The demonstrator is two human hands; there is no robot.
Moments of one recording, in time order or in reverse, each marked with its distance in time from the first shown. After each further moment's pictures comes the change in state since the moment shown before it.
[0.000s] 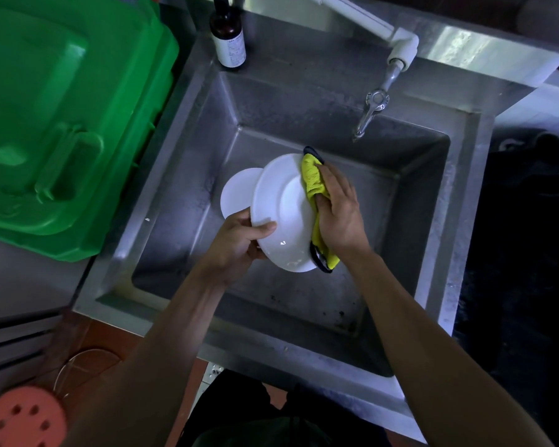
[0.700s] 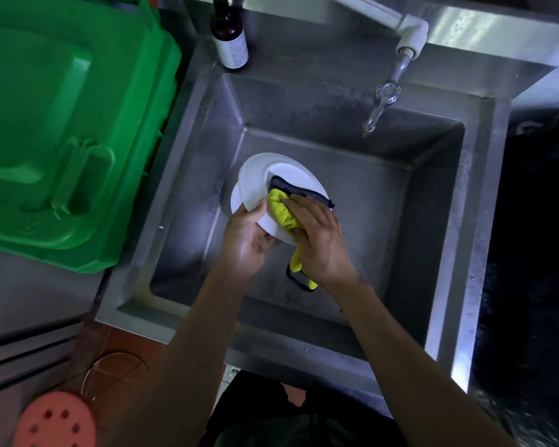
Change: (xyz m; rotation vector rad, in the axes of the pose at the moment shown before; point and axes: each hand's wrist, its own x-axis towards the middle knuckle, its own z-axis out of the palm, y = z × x) left_hand 0.016 0.010 0.003 -0.288 0.185 -0.031; right_hand -0.044 -0.028 0.043 -0.071 -0.099 -0.118
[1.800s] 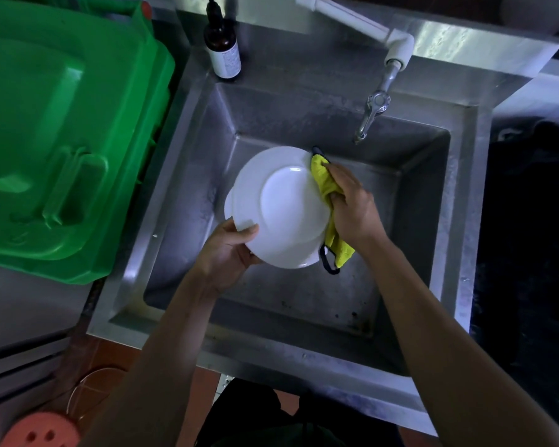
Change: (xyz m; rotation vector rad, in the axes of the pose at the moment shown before) left_hand -0.006 0.013 -0.038 0.090 -0.255 -0.021; right_hand 0.048 0.015 -0.063 0.086 0.054 0.225
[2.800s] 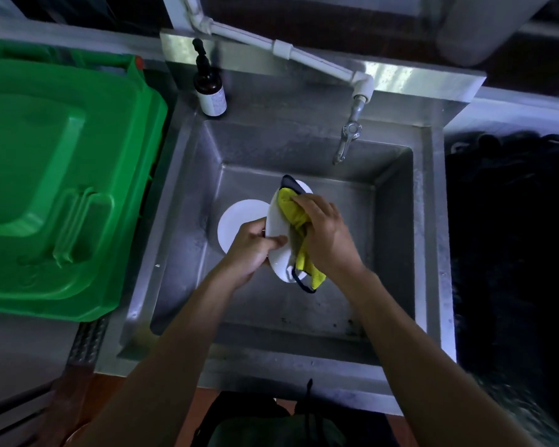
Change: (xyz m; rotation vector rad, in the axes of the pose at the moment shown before) left_hand 0.016 0.023 0.033 0.596 -0.023 0.040; right_hand -0.038 -0.046 0.023 -0.232 0.104 -0.139
